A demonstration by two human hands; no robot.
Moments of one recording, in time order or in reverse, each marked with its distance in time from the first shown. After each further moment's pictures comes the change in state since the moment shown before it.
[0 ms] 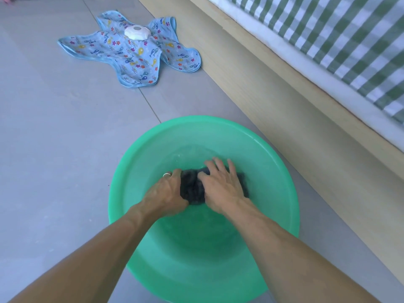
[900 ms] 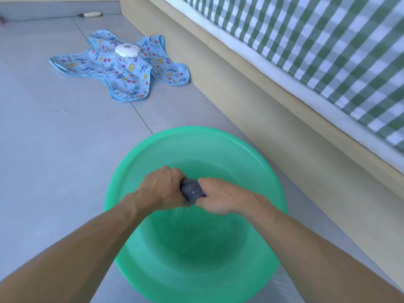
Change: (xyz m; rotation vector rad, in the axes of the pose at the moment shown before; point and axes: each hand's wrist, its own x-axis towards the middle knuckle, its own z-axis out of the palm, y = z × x) left_hand -0.002 0.025 -0.044 0.306 0.078 0.215; right_hand -0.026 0.012 -0.050 0.452 -0.158 -0.096
